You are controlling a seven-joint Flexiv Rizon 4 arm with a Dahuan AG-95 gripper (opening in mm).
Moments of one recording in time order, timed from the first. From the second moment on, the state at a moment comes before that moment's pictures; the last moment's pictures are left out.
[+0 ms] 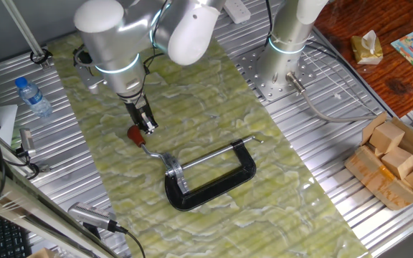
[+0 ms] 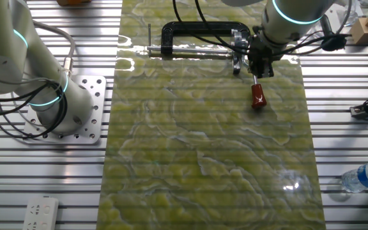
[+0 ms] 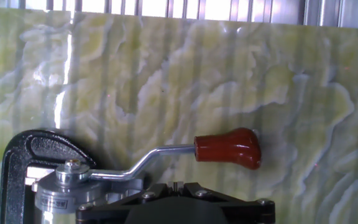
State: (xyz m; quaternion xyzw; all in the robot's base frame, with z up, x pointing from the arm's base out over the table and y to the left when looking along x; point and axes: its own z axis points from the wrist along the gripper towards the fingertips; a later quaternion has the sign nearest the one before) arm 0.549 0.076 0.102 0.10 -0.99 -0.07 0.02
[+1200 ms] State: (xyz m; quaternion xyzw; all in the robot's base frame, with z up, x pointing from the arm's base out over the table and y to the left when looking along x) arm 0.549 0.076 0.102 0.59 -0.80 -0.04 0.01
